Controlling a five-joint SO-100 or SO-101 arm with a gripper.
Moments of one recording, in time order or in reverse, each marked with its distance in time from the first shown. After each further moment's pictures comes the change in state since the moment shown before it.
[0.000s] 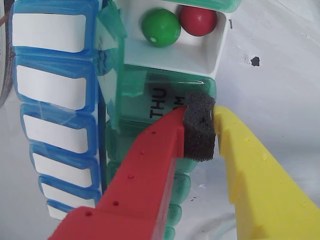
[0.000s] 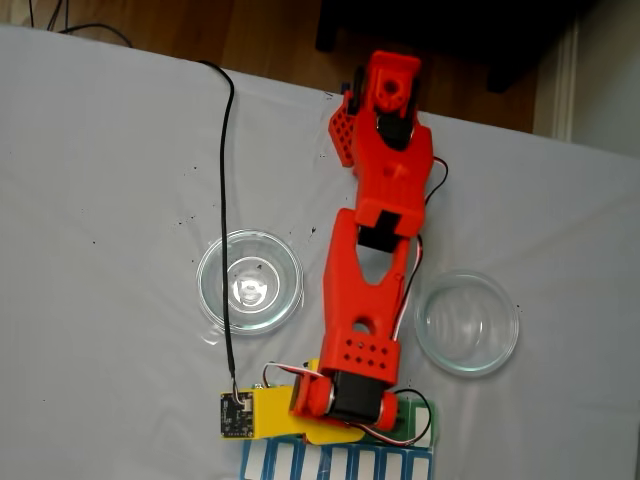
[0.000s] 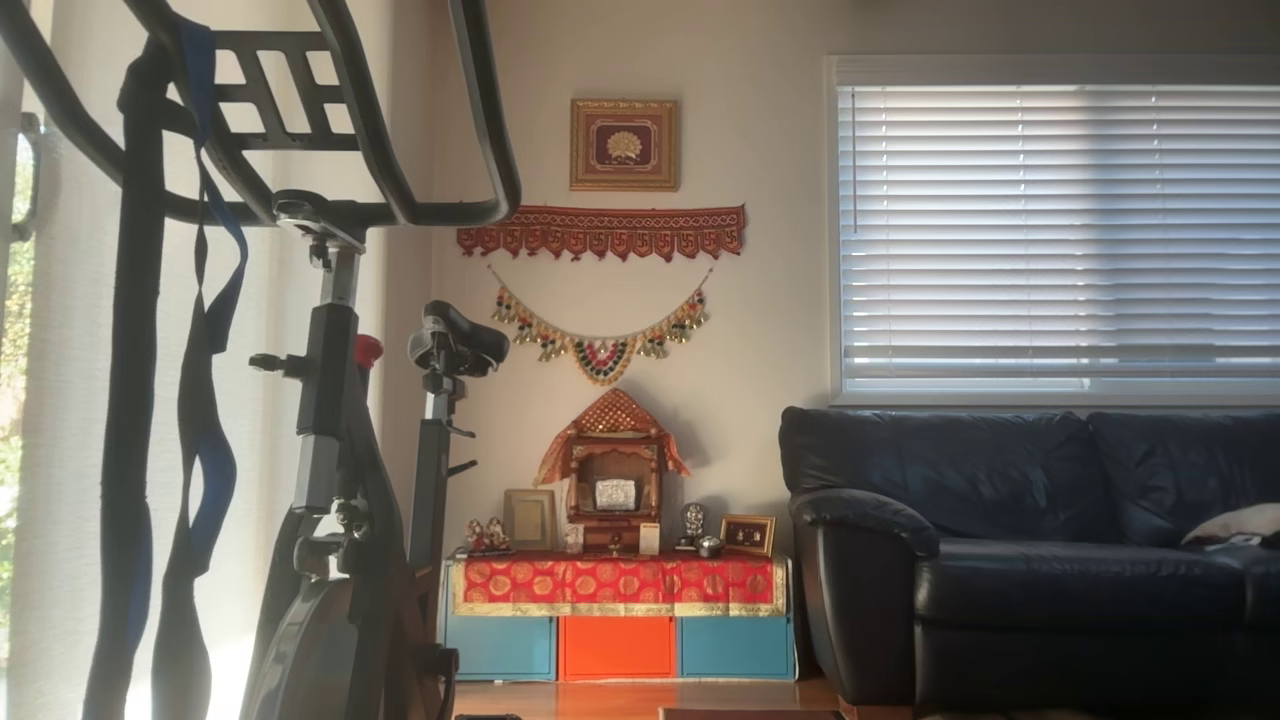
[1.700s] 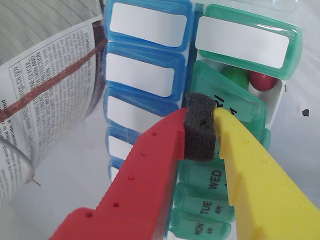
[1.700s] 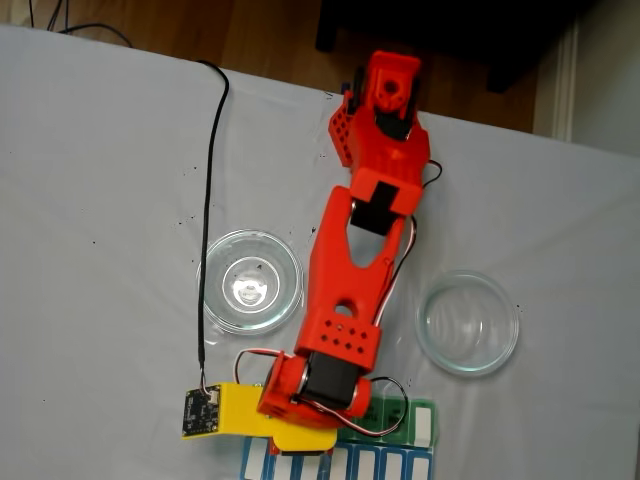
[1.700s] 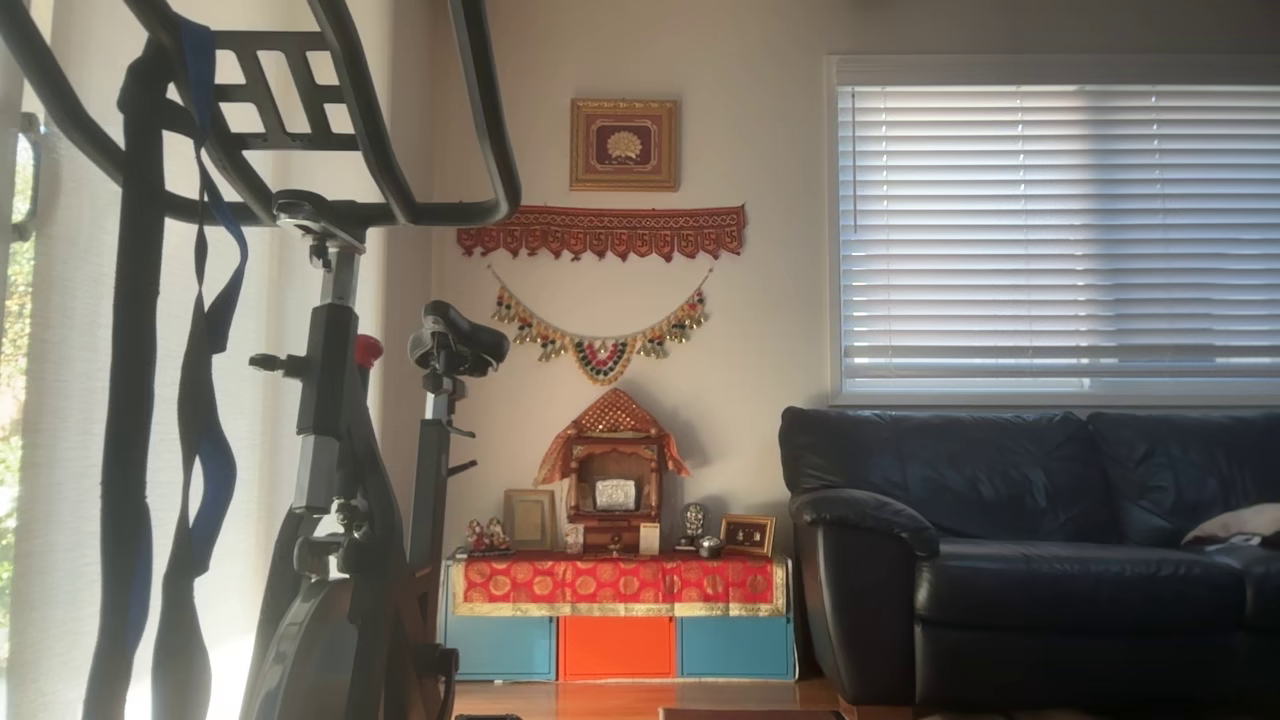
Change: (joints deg) arm 4.7 10.7 11.5 -12.1 -0.6
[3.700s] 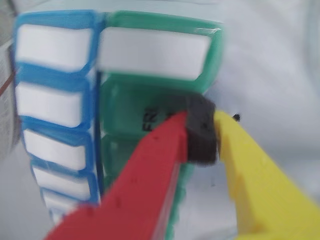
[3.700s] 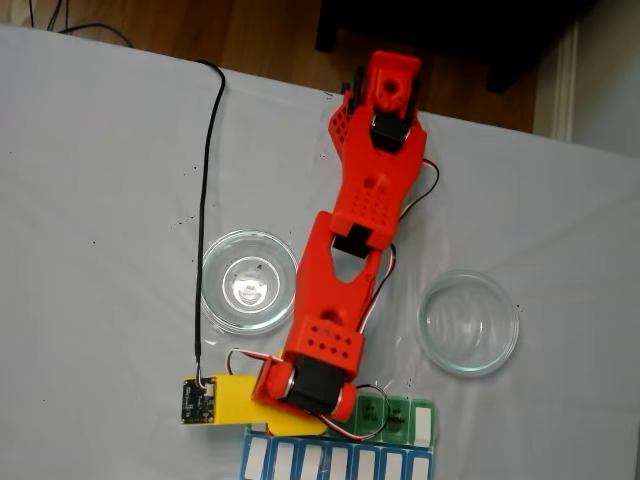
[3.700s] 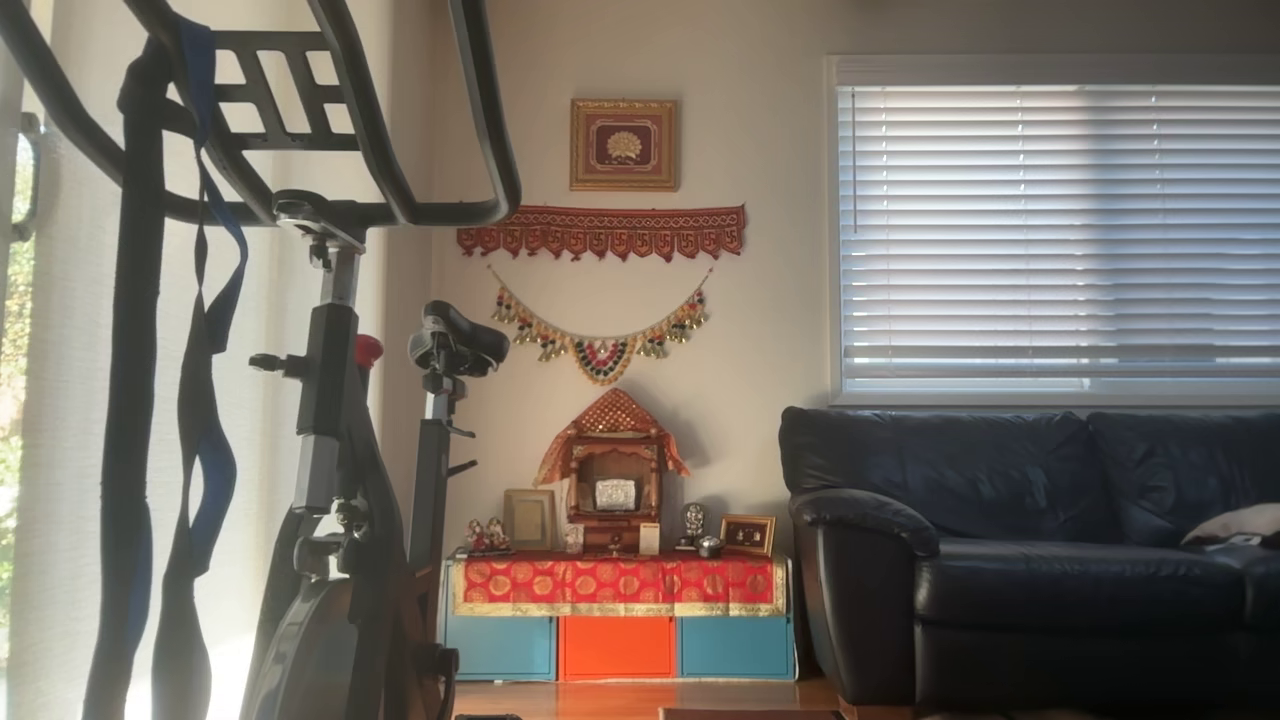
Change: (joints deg) arm 0.4 -16.5 -22.6 20.3 -3.6
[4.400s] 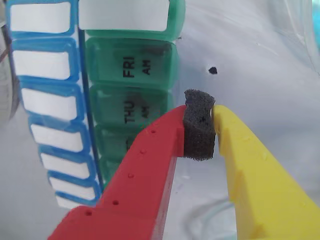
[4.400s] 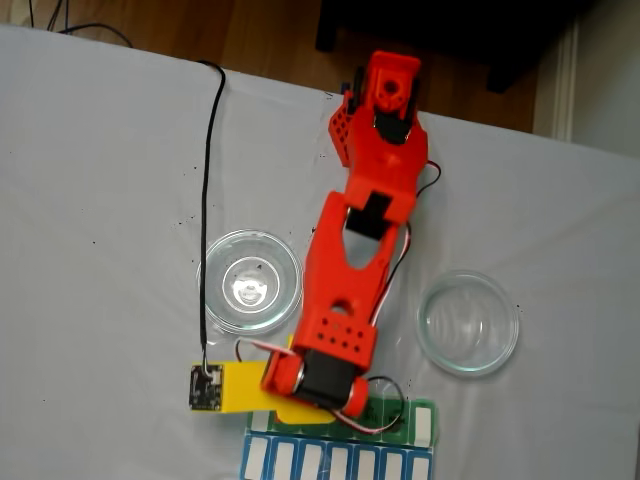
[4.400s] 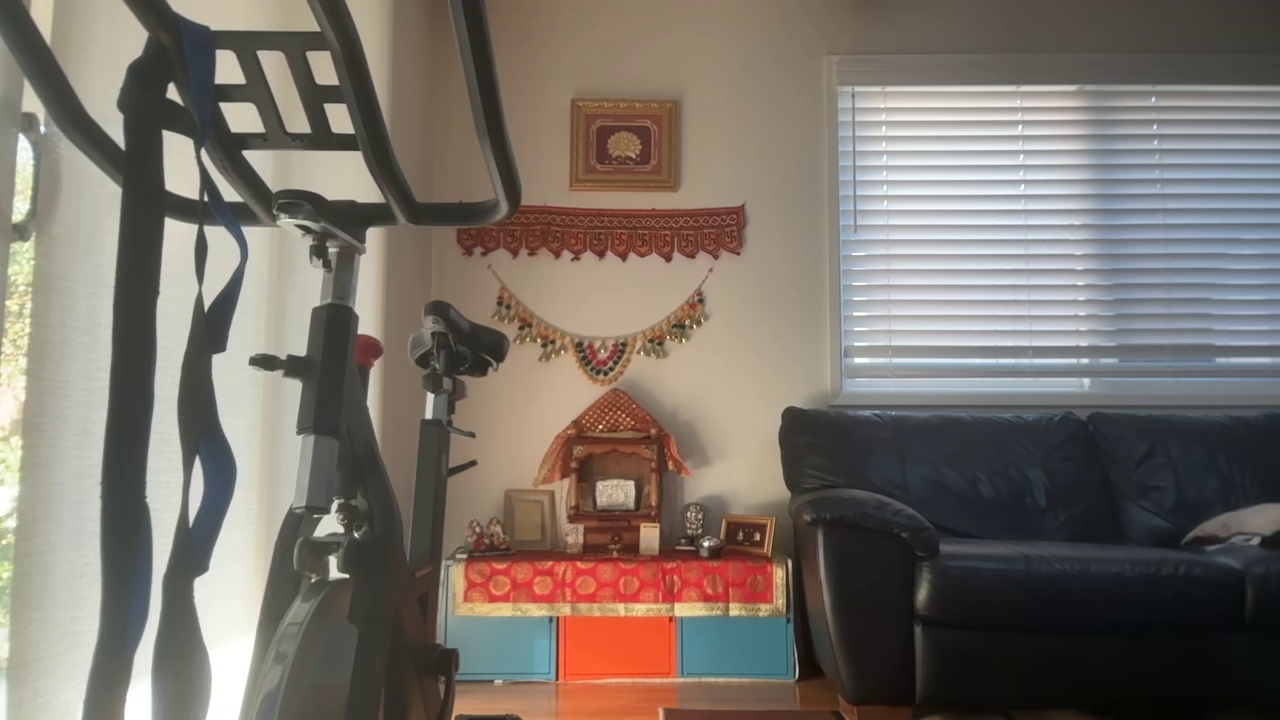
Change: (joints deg) arm -1.0 22.7 25.0 -3.7 2.9
